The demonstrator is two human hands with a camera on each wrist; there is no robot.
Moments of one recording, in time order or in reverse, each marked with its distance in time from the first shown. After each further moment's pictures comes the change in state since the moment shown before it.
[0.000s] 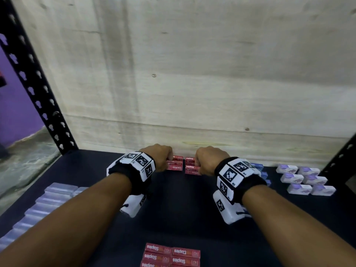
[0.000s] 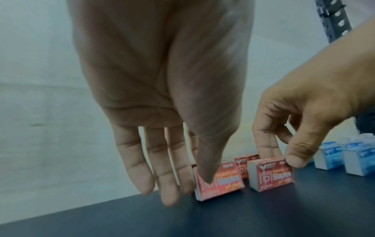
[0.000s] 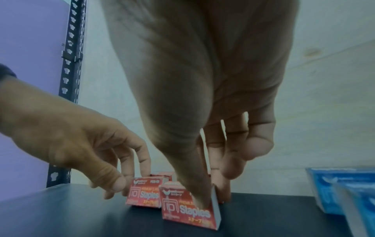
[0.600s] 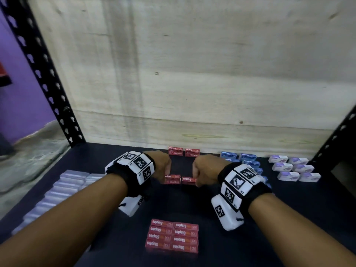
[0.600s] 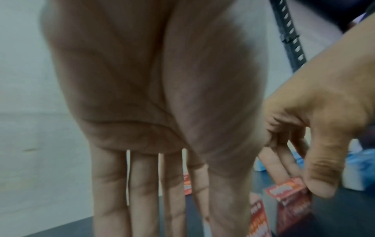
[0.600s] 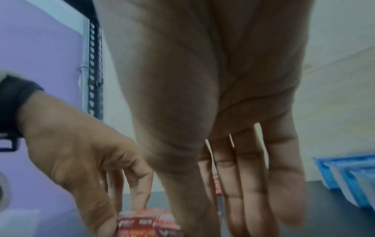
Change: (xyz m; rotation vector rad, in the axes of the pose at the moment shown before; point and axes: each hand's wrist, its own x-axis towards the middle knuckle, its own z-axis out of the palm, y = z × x) left_hand -0.069 0.015 -0.003 0.156 -0.248 0.108; right_hand -0.063 -0.016 0.009 0.071 -0.158 -0.088
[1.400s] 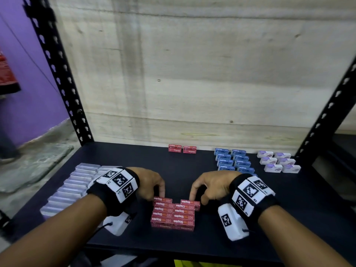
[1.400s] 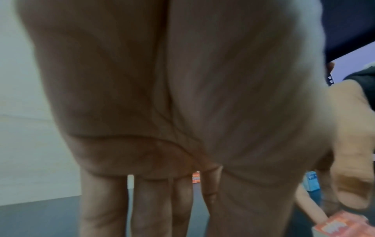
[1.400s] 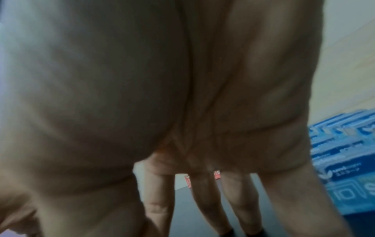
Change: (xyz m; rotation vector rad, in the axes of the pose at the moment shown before) left_hand -0.089 0.006 0.034 -0.020 -0.189 0.096; right_hand -0.078 -0.003 0.020 0.189 -0.303 -0.085
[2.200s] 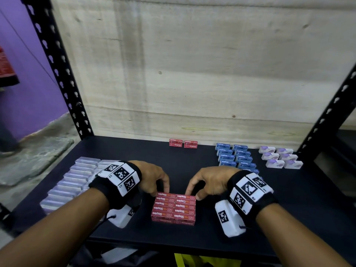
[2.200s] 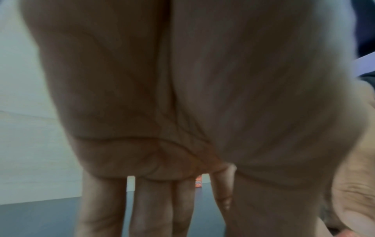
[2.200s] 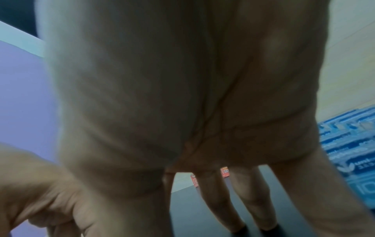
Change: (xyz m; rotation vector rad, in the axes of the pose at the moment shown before) left_hand 0.006 0.000 -0.001 -0.013 -0.038 0.050; right_hand 0.005 -0.005 0.004 -0.022 0.007 -0.067
